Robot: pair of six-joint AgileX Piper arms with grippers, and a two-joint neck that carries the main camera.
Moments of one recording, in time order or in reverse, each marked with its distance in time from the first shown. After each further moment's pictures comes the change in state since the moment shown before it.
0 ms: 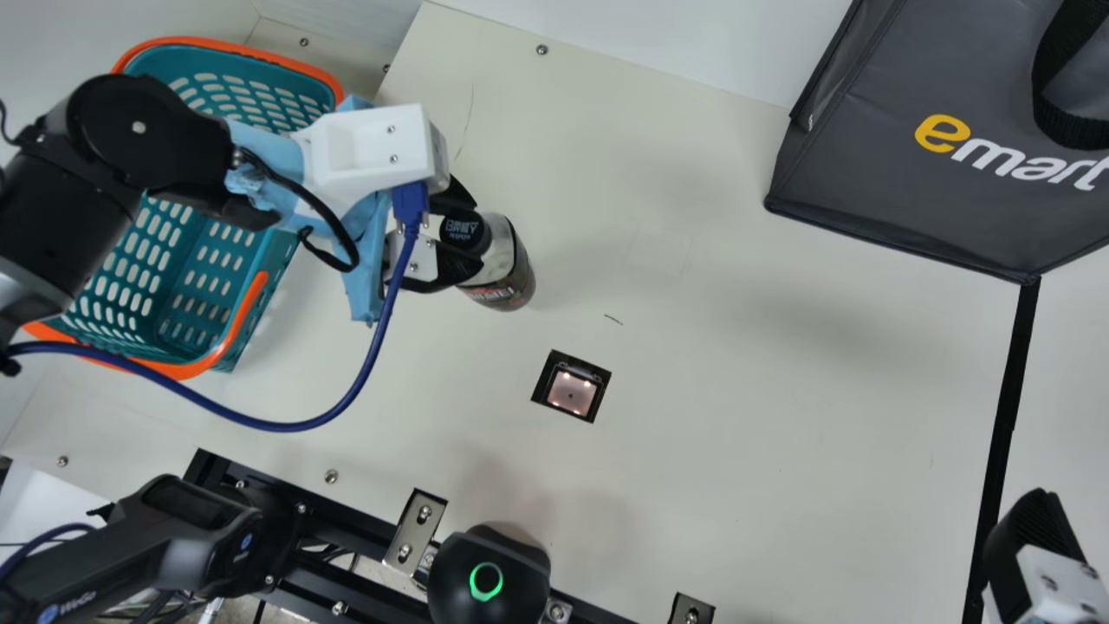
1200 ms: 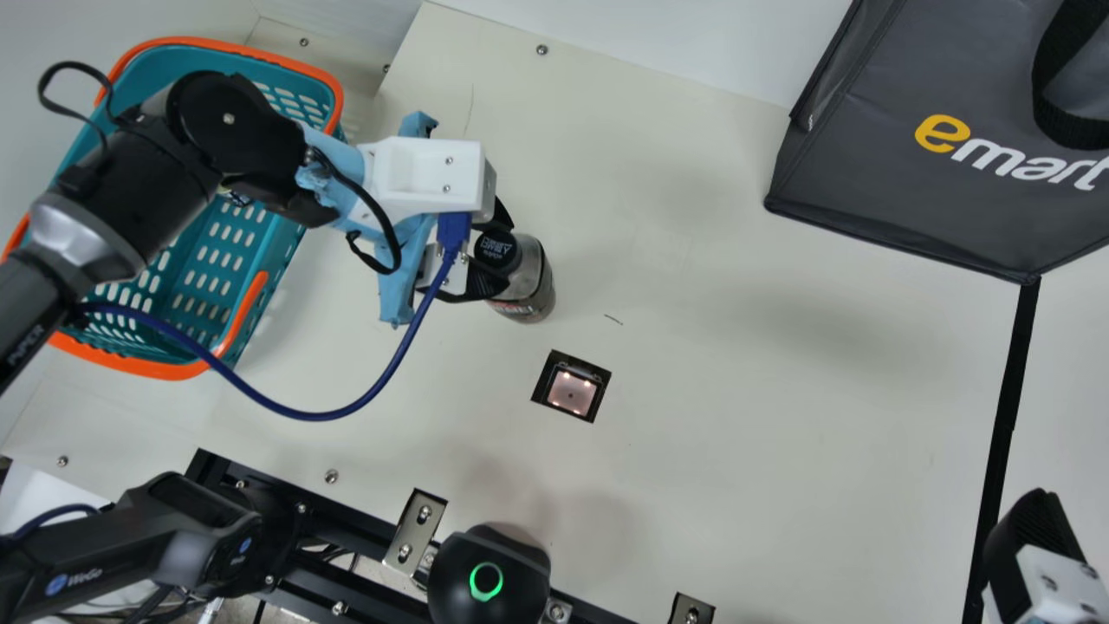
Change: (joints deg) left arm -3.9 7.2 -0.6 -0.4 -1.8 9.5; right arm 0.0 0.0 0.0 0.0 0.1 0.0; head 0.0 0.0
